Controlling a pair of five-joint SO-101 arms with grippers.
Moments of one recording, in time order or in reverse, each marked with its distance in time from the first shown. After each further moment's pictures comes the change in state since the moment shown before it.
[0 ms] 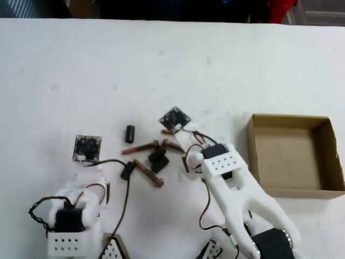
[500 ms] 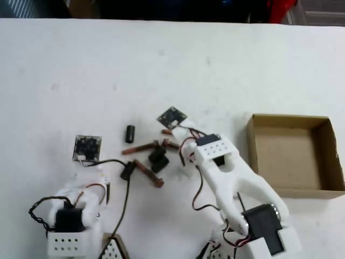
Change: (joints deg) left arm 0.0 0.0 0.0 0.0 0.0; right arm 0.2 14.3 -7.5 1.5 0.0
